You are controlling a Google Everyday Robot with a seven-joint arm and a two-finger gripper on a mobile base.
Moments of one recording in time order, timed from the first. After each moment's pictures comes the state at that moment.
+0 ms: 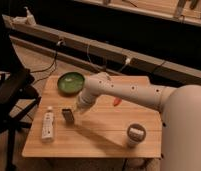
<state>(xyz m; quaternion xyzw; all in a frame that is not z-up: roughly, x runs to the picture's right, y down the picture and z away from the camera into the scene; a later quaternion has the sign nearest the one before) -0.112 0.121 0.820 -0.39 0.04 0.61 0.68</state>
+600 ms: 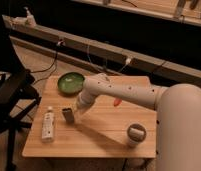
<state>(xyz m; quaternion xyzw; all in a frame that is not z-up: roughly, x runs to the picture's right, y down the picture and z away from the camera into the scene) -0.111 0.117 0.818 -0.40 0.03 0.61 0.69</state>
